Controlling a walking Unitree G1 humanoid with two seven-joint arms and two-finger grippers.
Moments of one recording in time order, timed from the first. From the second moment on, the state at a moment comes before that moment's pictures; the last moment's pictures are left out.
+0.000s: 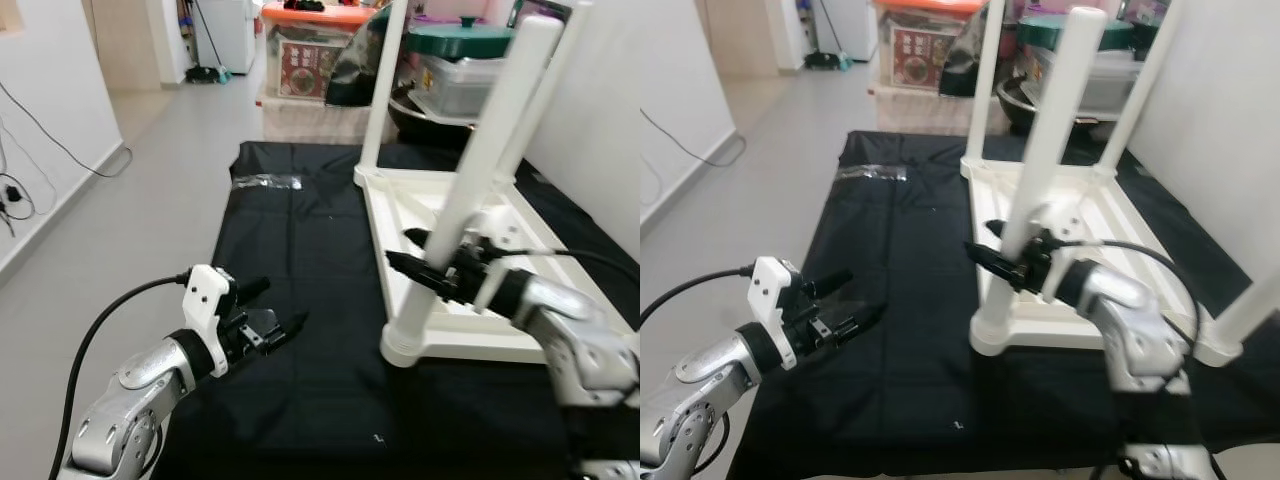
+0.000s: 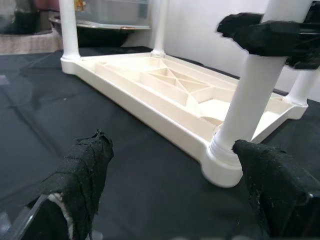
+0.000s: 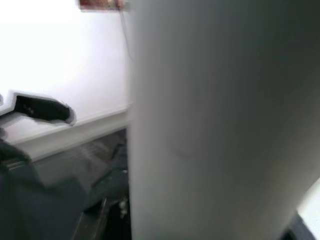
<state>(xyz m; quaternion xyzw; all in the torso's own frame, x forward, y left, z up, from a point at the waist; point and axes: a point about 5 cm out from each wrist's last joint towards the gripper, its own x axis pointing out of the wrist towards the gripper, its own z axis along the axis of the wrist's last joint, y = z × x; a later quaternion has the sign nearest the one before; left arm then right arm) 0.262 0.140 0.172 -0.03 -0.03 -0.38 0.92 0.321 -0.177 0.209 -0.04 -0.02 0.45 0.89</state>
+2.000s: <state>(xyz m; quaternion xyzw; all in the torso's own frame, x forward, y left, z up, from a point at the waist) 0.259 0.143 0.165 -0.03 -0.01 -0.38 0.93 0.334 -0.182 0.166 0.05 0.06 -0.06 0.99</state>
